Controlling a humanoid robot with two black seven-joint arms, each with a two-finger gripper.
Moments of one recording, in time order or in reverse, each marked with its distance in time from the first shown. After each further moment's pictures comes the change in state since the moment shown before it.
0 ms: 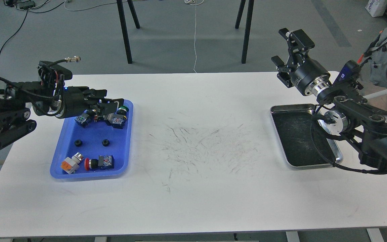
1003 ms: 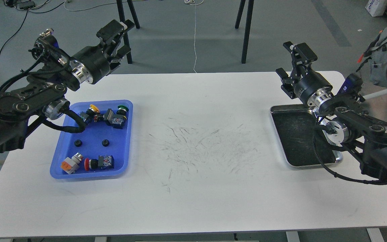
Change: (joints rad) left arm 0.086 -0.190 -0.337 0.070 -1.046 -0.065 0.000; right arm -0.072 0.007 0.018 -0.007 0.014 -0.015 0.000
